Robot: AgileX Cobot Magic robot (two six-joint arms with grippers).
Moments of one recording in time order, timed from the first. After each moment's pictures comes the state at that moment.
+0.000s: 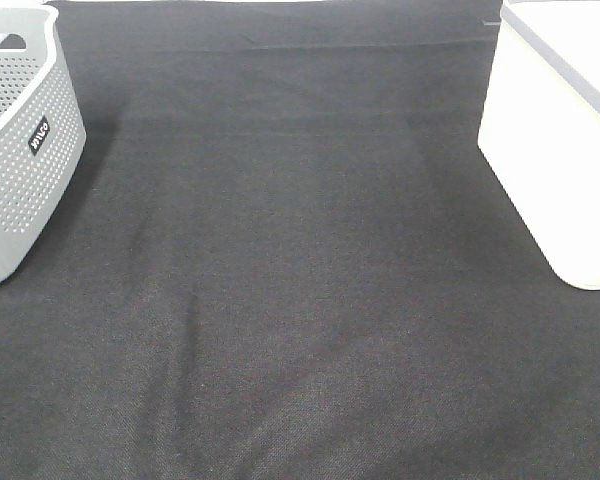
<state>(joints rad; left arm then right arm) 0.04 -0.01 -0.50 -0.08 1.05 0.06 -0.02 0.00 -0.46 0.04 1.11 -0.09</state>
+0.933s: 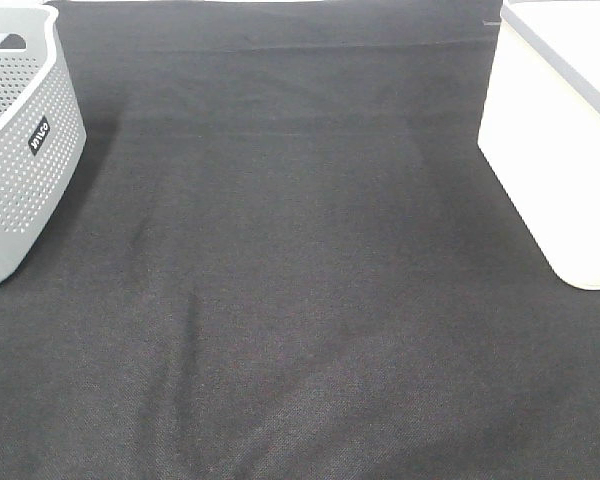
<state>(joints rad) 0.04 -0.01 -0.50 -0.08 1.05 0.06 -0.02 0.00 -0.46 0.04 1.11 -0.09</state>
